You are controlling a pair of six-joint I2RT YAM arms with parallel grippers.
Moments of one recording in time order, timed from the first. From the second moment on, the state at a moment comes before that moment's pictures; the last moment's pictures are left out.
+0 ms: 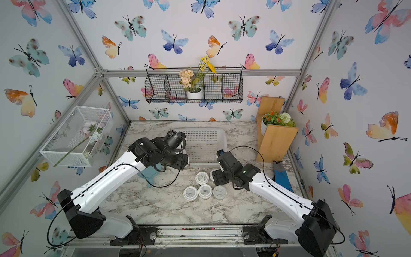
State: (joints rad) left arm -0.80 1.47 1.62 -1.20 -0.12 -0.33; right arm 0.79 1.22 0.94 -0.70 0.12 0.31
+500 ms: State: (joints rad) left arm -0.75 1.69 1.95 -1.20 -0.15 -0.22; right arm 0.79 1.25 0.94 -0.70 0.13 0.31
